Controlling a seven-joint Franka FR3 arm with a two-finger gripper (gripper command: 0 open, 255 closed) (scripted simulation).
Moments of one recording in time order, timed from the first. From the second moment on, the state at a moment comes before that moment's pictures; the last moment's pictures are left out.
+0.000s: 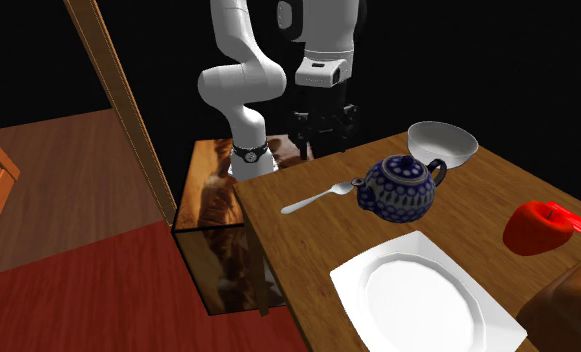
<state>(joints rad) 0.15 -0.75 0.35 -2.70 0.20 2.10 0.10</state>
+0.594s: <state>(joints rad) 0.18 -0.53 0.53 -2.75 0.25 2.40 0.21</state>
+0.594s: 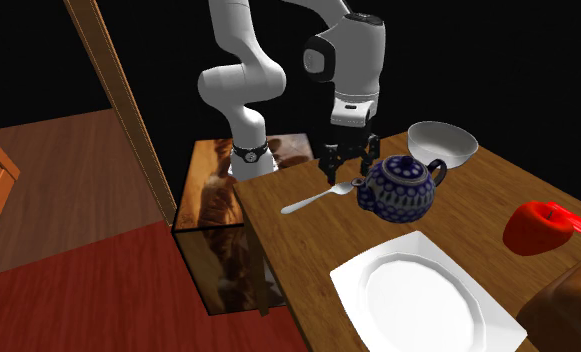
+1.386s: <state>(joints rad) 0.15 -0.43 0.57 -2.77 0.23 2.53 0.23</state>
